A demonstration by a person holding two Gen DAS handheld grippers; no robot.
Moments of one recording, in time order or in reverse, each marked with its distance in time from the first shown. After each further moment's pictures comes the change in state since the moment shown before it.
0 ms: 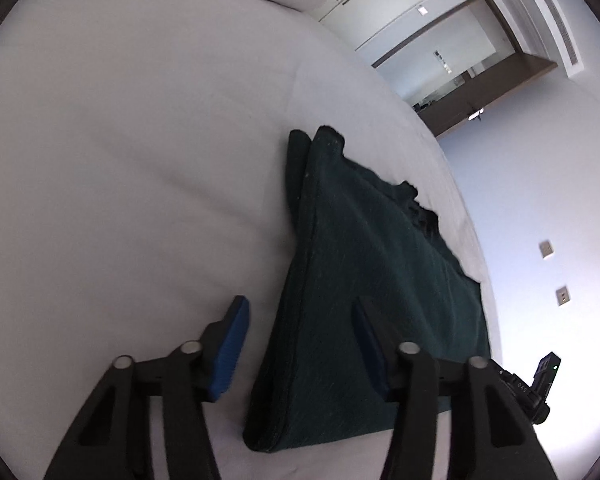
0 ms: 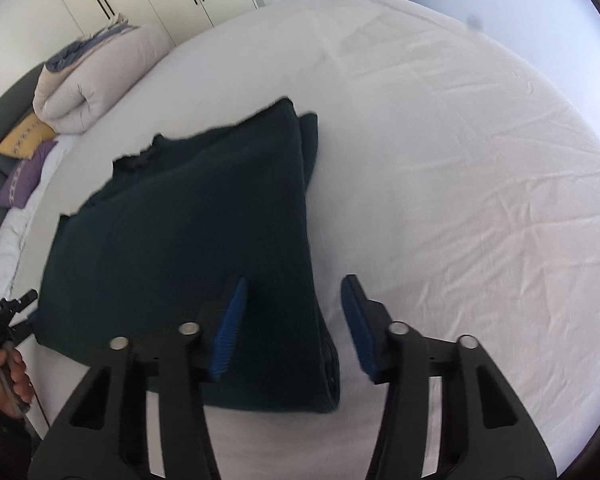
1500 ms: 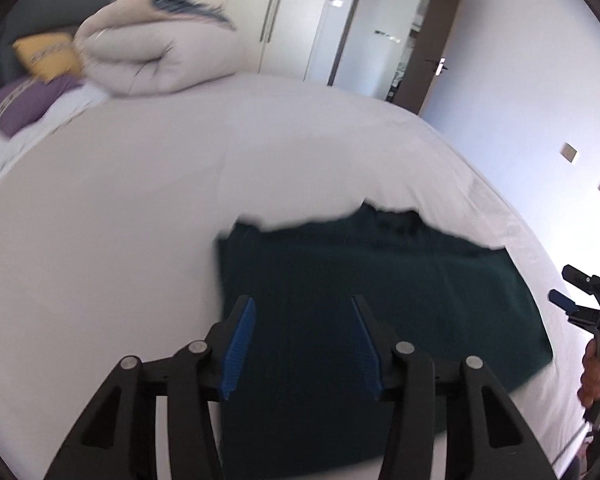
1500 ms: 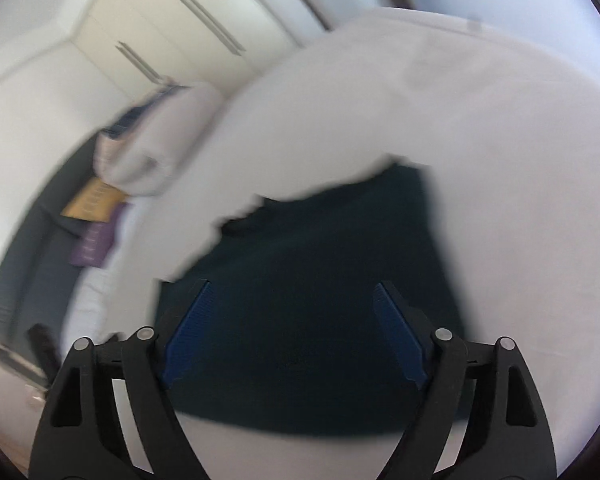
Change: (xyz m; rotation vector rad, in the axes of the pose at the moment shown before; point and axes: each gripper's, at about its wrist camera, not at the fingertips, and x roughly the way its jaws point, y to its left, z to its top) left arm 0.000 -0.132 0.028 0.450 -0.170 0.219; right arm -0.018 0.054 0.041 0.128 -0.147 0.351
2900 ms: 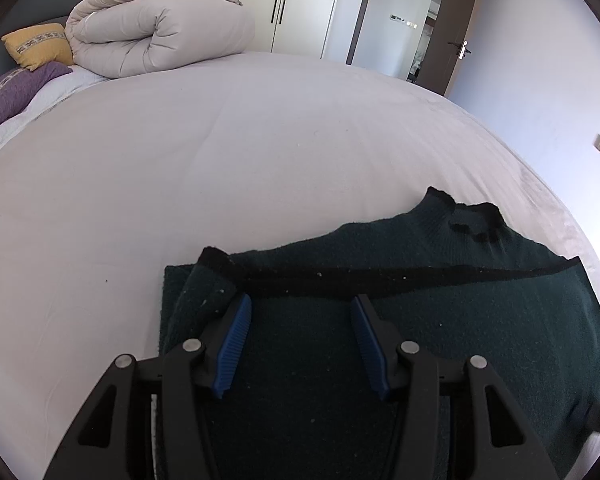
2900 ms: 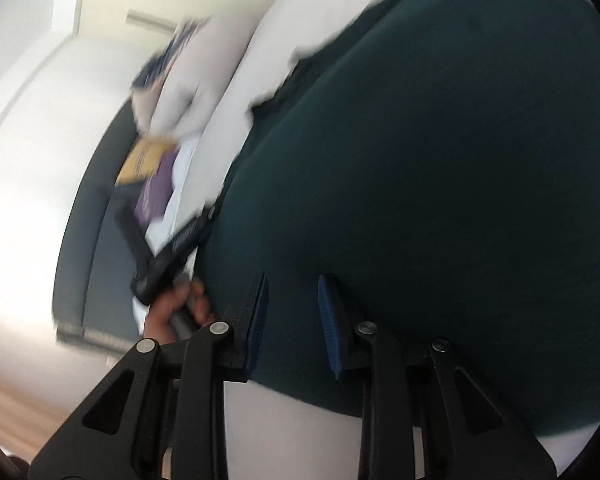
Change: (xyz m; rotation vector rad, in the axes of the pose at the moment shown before) left arm 0.135 0.011 0.003 -0.014 0.044 0.063; right arm 0.140 -0.027 -0.077 0.178 0.249 0.230
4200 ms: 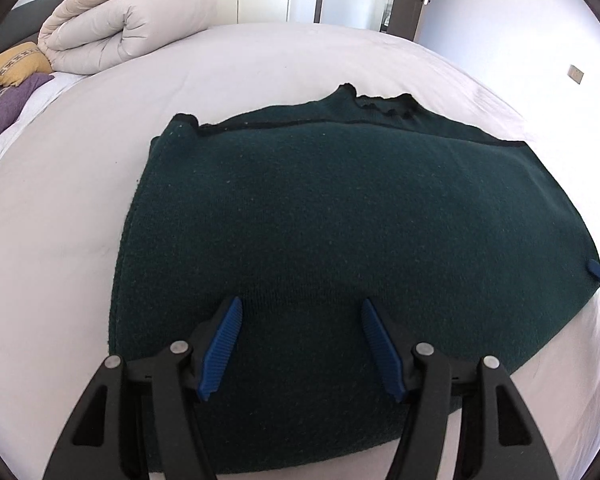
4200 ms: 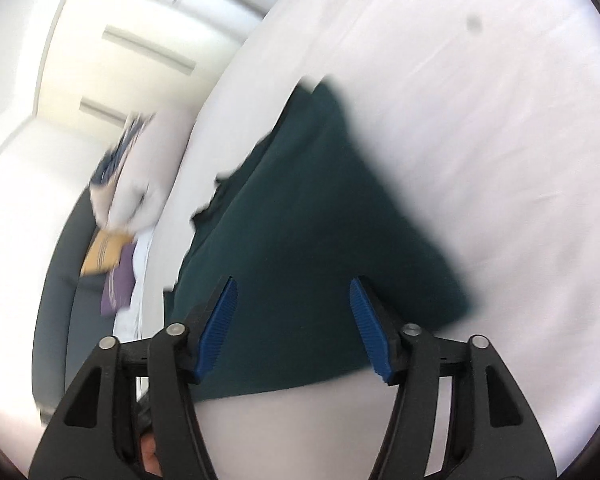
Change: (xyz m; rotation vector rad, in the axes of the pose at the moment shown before) left arm -0.074 -0.048 -0.086 0.143 0.146 0.006; right arm -0.119 -0.030 -0.012 0.164 -0.296 -0.168
